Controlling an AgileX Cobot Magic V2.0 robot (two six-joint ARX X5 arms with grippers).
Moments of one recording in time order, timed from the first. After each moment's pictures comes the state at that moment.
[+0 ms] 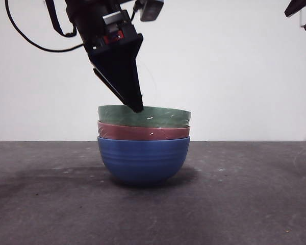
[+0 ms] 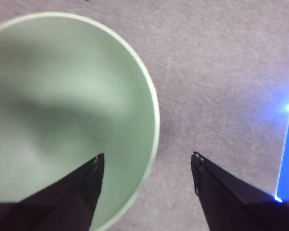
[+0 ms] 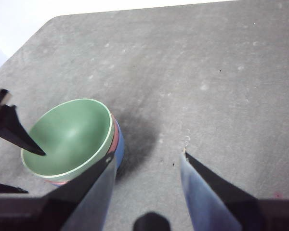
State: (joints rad) left arm -0.71 1.67 1.39 -0.89 0.18 0.59; right arm 0.07 0.85 0.85 -0.51 -0.44 0.03
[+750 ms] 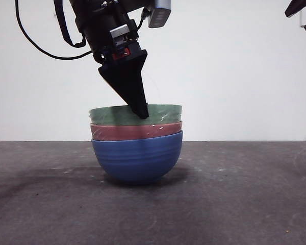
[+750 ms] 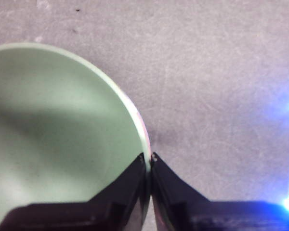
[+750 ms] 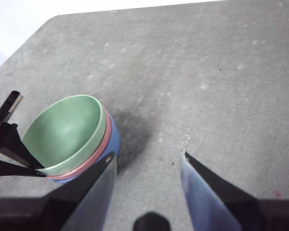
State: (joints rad) left arm -0.72 1.70 1.39 -0.85 0.18 0.64; right arm 0.07 0.85 0.85 -0.52 -0.44 0.03
